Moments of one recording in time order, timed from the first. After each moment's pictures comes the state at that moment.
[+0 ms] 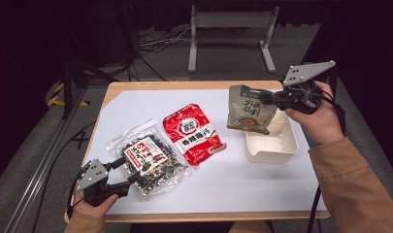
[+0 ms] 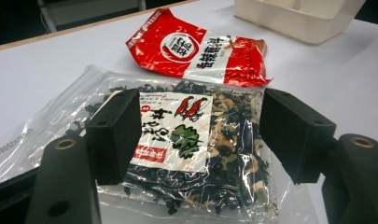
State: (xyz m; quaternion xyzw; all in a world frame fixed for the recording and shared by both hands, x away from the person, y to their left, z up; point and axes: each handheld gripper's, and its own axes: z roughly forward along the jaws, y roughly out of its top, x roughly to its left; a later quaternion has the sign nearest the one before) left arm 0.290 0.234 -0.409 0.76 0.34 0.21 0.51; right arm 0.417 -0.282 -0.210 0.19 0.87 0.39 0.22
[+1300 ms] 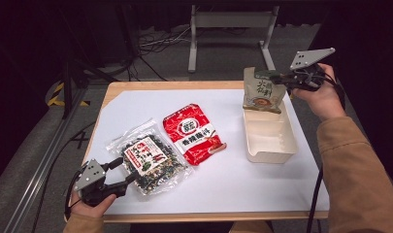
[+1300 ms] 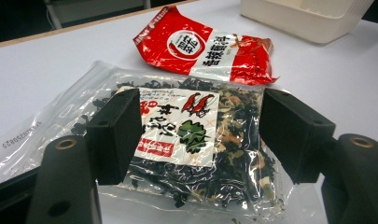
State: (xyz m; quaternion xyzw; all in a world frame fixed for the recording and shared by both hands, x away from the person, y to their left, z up) left arm 0.289 0.238 -0.411 0.76 0.35 0.21 0.51; right arm 0.500 -0.333 -0.230 0.17 0.87 0.36 0.29
